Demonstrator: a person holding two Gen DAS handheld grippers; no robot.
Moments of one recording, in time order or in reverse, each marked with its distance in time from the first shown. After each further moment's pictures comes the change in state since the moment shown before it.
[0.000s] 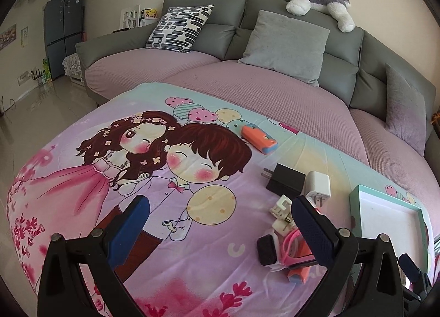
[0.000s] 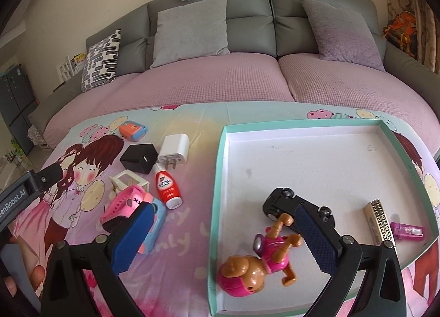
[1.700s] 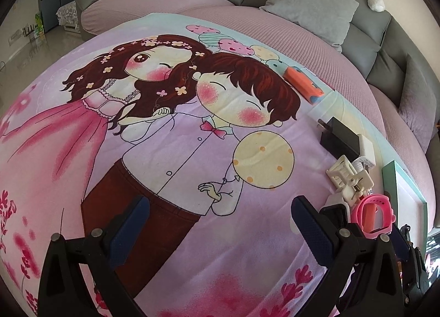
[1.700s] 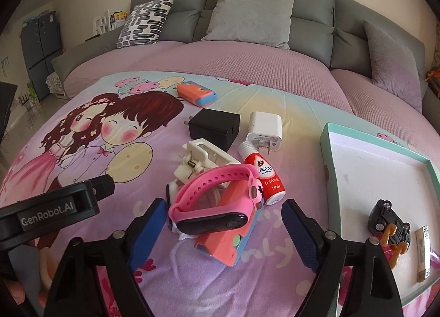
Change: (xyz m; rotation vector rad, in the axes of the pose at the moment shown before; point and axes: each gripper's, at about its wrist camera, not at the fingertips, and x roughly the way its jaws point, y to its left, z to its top) left arm 0.072 0.064 -0.025 -0.091 0.288 -0.057; right arm 0.043 0.103 -0.023 -0.247 0.041 0.035
